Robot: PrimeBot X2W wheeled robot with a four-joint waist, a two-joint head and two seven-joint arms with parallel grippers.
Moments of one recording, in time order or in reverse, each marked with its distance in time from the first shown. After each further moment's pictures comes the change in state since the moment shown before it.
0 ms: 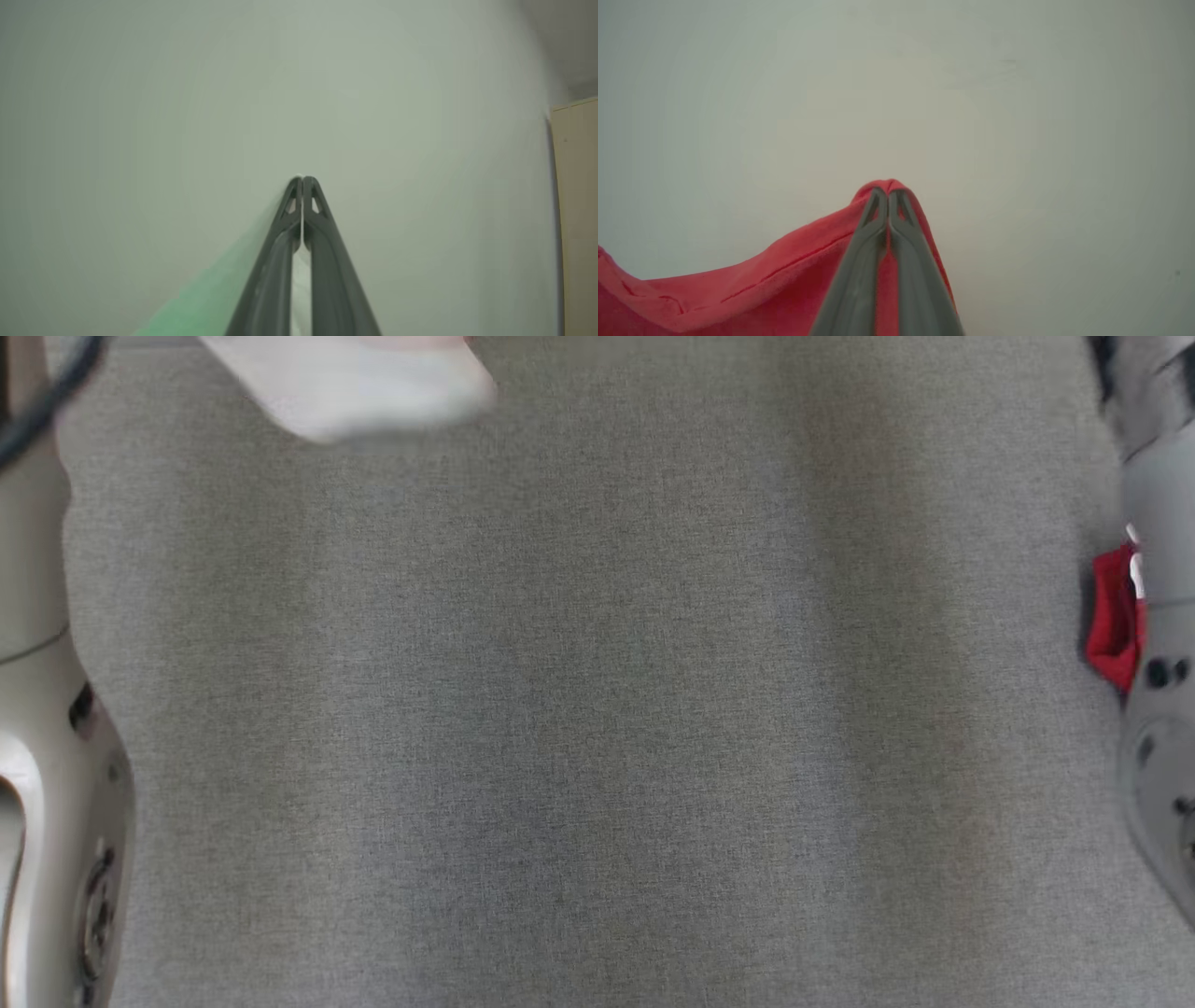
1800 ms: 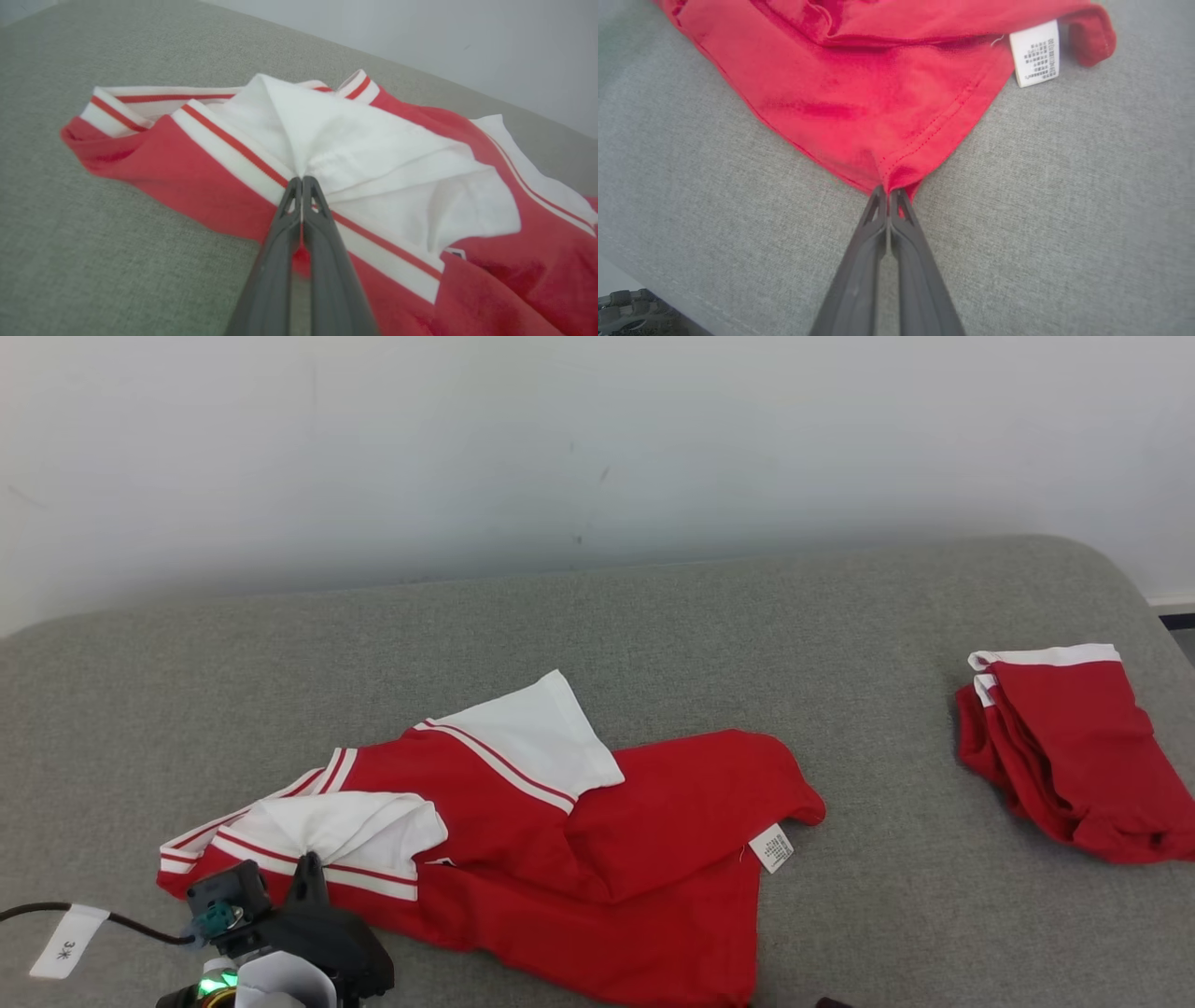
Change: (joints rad) left arm 1.208 -0.046 -0.039 0.276 0.152 0.225 0.026; right arm 1.614 0.035 0.354 -0.548 -0.389 0.002 0.269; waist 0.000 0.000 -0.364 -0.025
